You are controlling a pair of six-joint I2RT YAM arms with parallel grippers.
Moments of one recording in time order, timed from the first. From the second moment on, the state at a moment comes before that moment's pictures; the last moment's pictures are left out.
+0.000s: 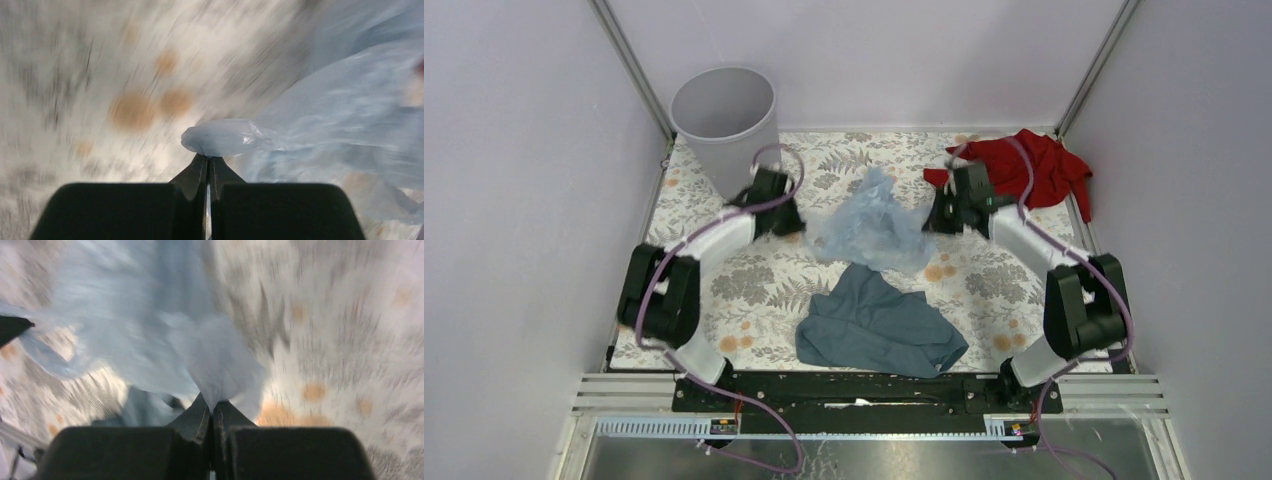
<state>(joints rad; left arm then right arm) -0.33 1.58 0.95 -0.23 0.05 -0.67 0.30 1.53 0.95 -0.32 -0.23 0.45</state>
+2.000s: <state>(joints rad) -0.57 0.98 1.41 -0.03 0.12 -0.52 0.38 0.96 1.45 -0.13 -0.23 0.36</state>
